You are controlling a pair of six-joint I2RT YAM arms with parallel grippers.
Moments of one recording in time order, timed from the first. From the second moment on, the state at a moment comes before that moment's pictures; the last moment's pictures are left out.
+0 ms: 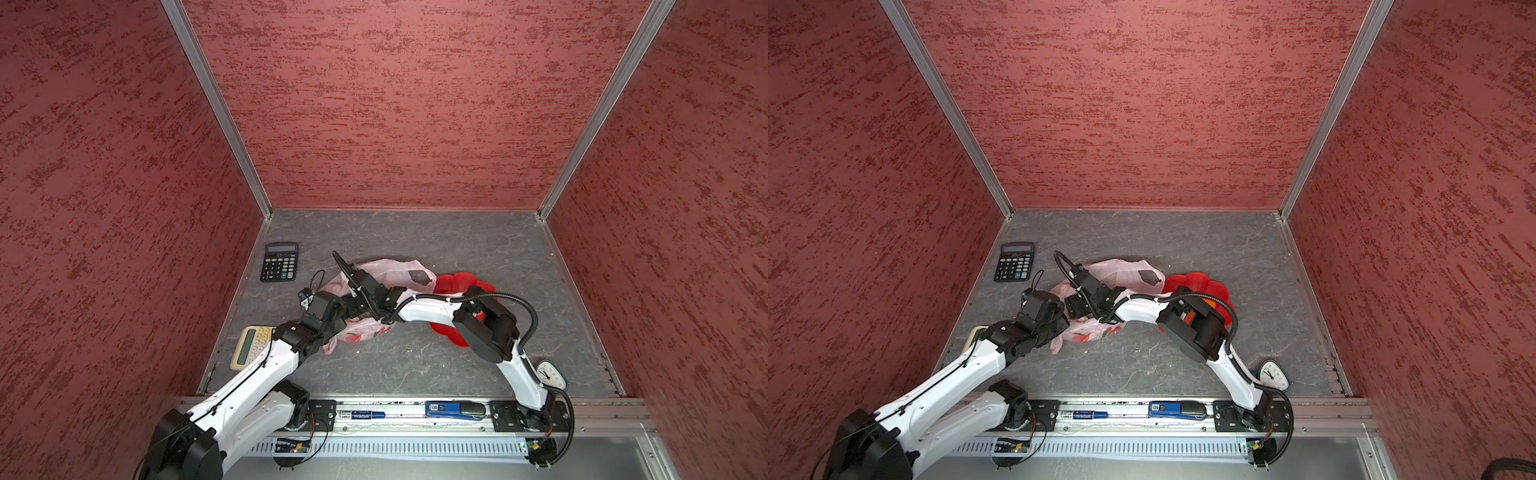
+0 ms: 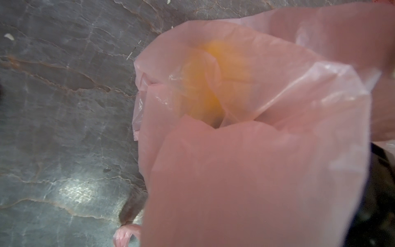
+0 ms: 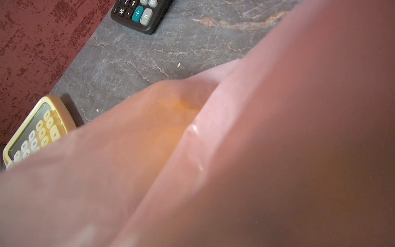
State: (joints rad) left arm -0.47 0.92 0.51 -0.58 -0.21 -0.99; right arm 0.99 2.24 1.58 -0.05 -0.03 0.49
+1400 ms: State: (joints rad) left arm -0.43 0.89 0.52 -0.59 -0.21 -0.94; right arm 0.95 2.29 1.57 0.04 -0.07 0.51
